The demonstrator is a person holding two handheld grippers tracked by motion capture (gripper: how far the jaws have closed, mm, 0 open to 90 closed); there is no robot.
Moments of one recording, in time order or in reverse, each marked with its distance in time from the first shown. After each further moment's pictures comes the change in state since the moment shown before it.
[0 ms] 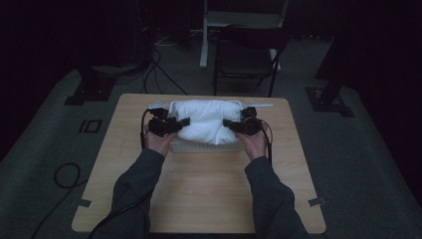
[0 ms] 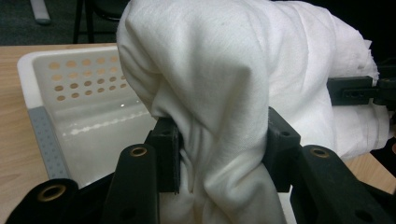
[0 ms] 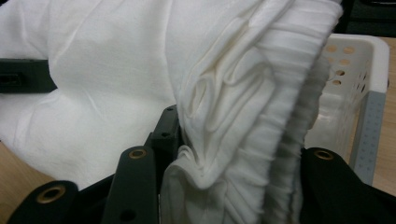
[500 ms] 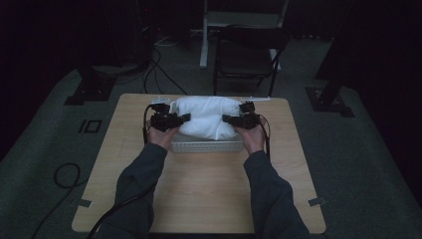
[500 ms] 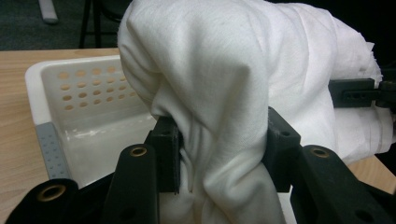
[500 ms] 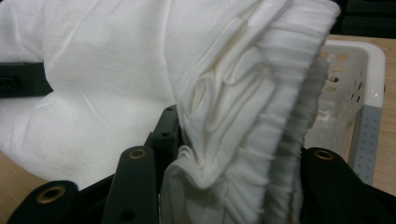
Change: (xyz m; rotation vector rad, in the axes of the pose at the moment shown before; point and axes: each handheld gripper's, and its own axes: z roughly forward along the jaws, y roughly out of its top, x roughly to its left) left arm 0.015 0.006 0.021 0.002 0.028 -0.028; right arm -0.011 0.013 0.019 0.025 -0.015 0.023
